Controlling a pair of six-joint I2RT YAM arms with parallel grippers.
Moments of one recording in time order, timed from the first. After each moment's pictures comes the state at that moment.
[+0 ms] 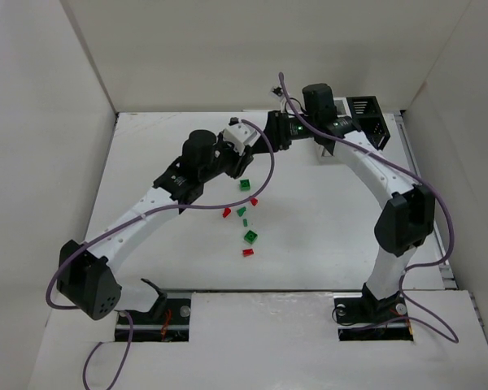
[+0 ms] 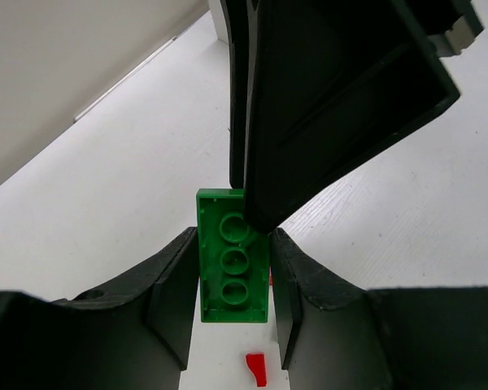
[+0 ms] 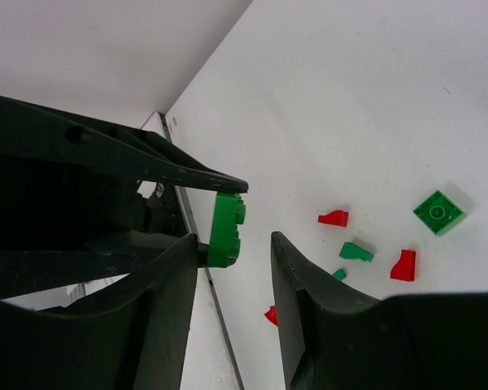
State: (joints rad) left arm -0.61 1.33 1.13 -0.09 0.17 0.17; right arm 0.42 1.82 1.74 -0.44 -0.92 0.33
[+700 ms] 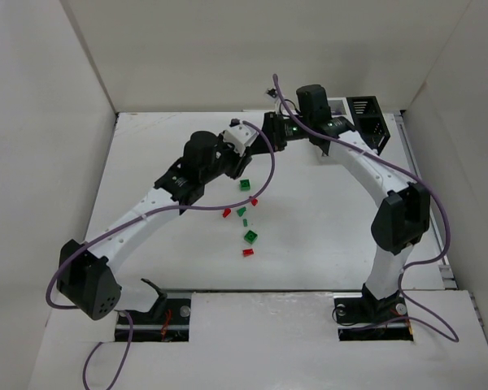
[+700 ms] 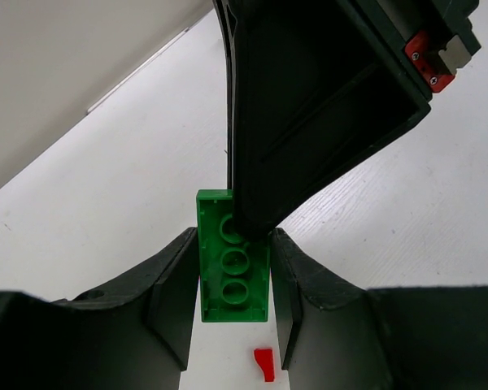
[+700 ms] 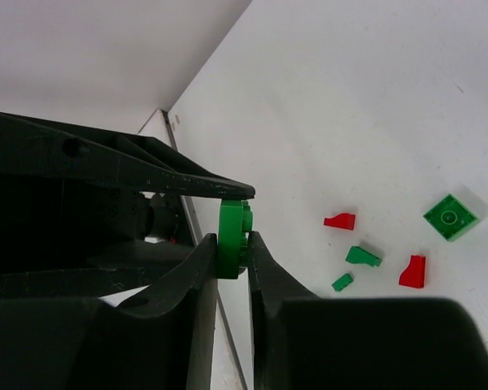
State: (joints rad) left arm -0.62 1.33 1.13 -0.09 0.13 0.18; right arm 0.45 1.86 1.76 -0.43 -0.91 0.34
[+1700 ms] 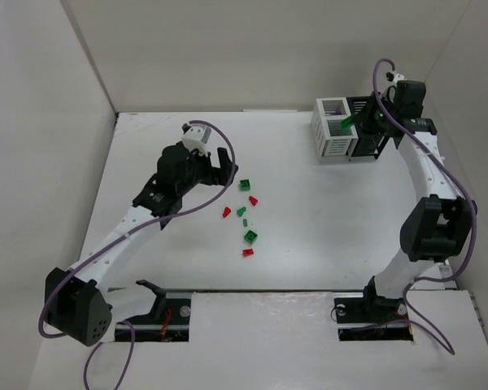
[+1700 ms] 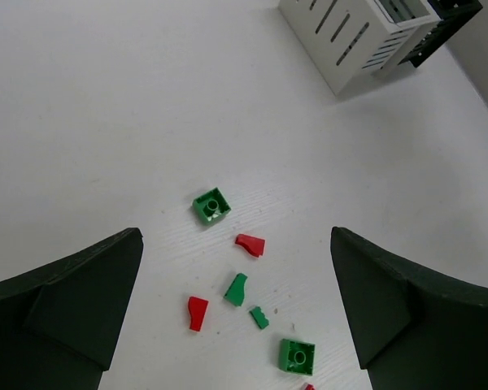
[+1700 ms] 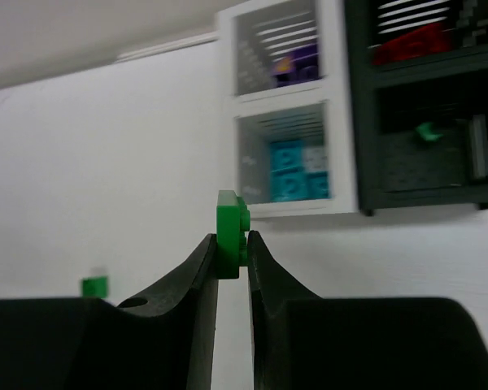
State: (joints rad) left arm -0.47 1.14 0.91 -0.05 0.10 -0.24; right arm -0.08 1.71 1.60 -0.41 -0.41 0.29
